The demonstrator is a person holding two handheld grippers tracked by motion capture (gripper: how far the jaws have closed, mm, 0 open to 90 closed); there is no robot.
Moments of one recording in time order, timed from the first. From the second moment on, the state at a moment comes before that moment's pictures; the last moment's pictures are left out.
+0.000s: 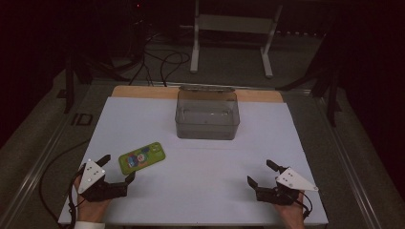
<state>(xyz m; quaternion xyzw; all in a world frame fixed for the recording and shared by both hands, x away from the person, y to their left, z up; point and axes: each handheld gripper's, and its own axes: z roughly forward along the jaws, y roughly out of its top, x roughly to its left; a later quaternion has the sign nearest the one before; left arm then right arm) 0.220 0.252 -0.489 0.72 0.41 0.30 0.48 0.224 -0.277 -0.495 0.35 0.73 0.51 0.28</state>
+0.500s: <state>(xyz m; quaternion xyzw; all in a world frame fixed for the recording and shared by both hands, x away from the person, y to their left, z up) 0.221 0.252 -0.490 0.72 0.40 0.29 0.48 0.227 -0.276 -0.497 0.35 0.73 0.52 0.27</state>
